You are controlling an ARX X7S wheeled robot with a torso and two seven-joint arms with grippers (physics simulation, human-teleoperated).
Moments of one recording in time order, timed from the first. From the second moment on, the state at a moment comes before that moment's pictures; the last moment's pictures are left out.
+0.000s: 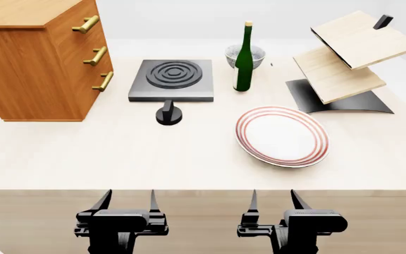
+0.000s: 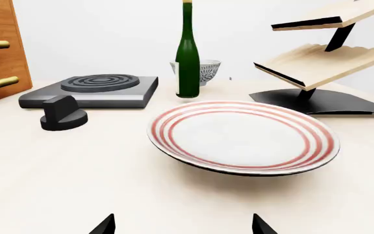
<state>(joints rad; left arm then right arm) 0.00 0.00 0.00 0.00 0.00 0.00 0.00 0.00 0.00 0.00 0.00 0.00 0.00 0.00</state>
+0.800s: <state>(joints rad) -0.20 -0.09 -0.10 0.78 -0.30 -1.03 -0.03 0.13 0.09 0.16 -0.83 0.31 0.93 0.13</state>
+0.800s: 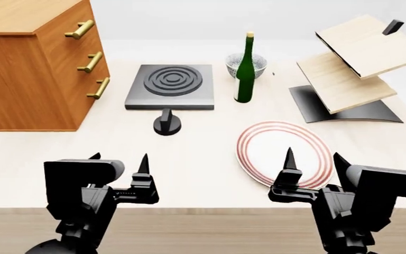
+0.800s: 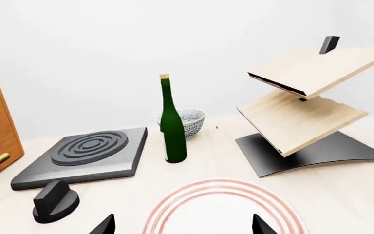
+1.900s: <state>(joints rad) -0.24 -0.16 -0.02 0.47 -0.23 -0.78 -0.05 0.11 0.14 0.17 -0.92 0.40 0.97 0.19</state>
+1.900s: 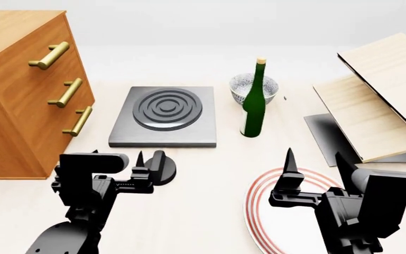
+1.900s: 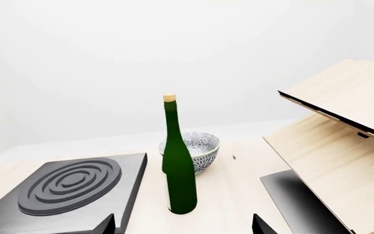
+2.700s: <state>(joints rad) -0.37 -0.16 0.03 -0.18 -0.11 -0.31 -0.09 0.07 0.16 0.15 -0.90 0.43 0.91 0.21</state>
